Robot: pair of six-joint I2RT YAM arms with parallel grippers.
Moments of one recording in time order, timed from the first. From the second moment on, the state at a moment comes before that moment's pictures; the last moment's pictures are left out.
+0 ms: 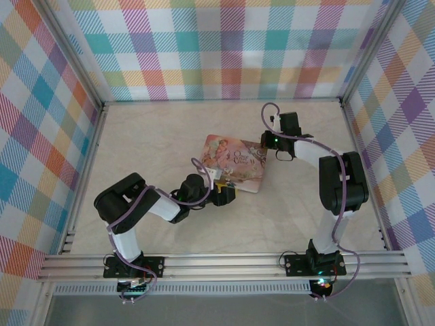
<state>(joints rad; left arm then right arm) -0.76 1.79 0.51 0.91 0.32 -0.63 0.22 1.85 1.19 -0.13 -0.27 0.31</state>
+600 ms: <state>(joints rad) -0.76 1.84 0.56 0.95 0.34 -0.64 0.22 1.85 1.19 -0.12 -0.26 0.32</state>
